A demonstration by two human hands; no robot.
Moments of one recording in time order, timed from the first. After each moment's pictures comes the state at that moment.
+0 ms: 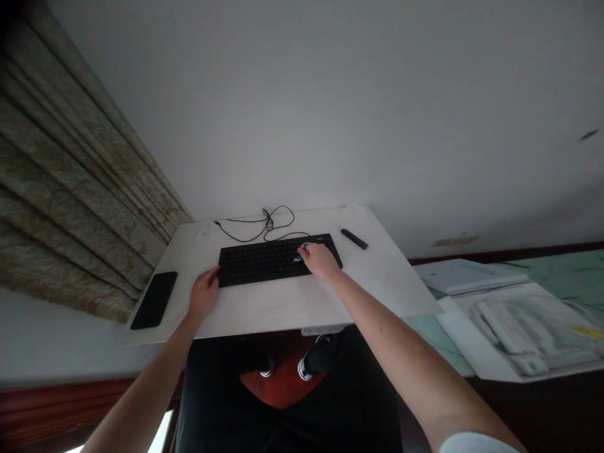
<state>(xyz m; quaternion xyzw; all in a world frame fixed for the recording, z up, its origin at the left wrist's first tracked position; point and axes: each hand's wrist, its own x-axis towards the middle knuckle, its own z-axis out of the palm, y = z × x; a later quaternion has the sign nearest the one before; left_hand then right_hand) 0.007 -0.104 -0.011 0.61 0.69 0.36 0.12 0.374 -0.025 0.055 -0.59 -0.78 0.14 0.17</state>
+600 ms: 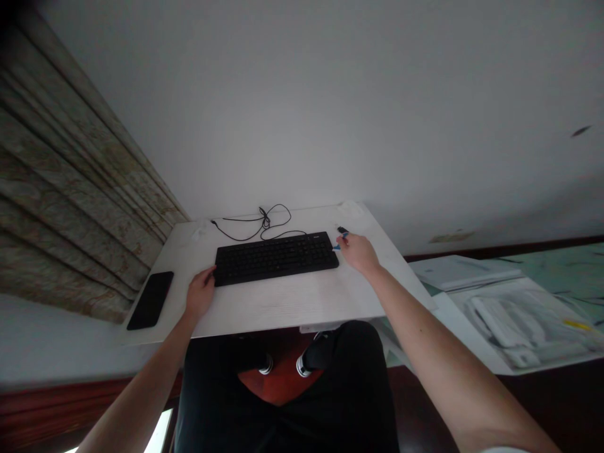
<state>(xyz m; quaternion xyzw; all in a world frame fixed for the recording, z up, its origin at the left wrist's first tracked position) 0.009 -0.104 -0.010 0.60 0.71 0.36 0.14 0.471 -0.025 0.068 -0.71 -0.68 0.06 0.17</state>
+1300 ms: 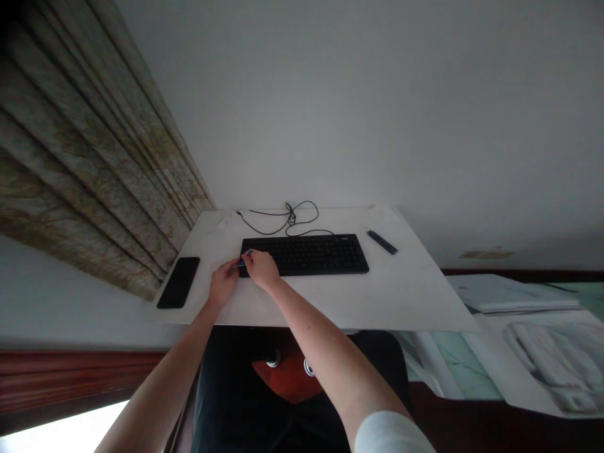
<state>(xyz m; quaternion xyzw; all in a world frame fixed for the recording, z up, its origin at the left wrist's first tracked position) 0.003 -0.109 -0.010 0.57 0.69 0.40 0.18 0.157 -0.055 0.042 -0.48 -0.78 0.30 0.26</state>
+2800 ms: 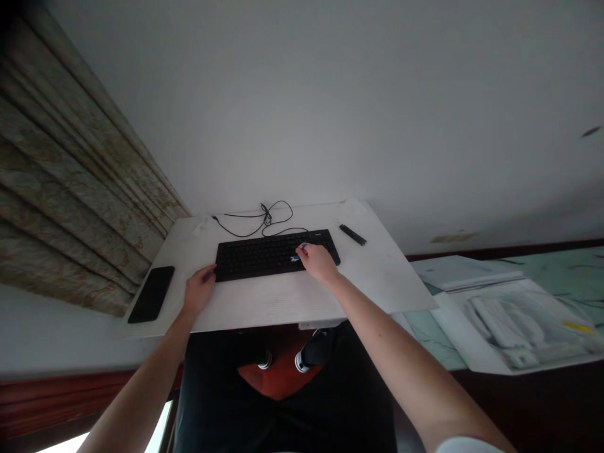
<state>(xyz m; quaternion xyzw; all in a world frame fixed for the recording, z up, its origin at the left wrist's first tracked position) 0.007 -0.111 -0.002 0.58 0.70 0.39 0.17 0.373 -0.044 0.048 -0.58 -0.76 0.18 0.23</state>
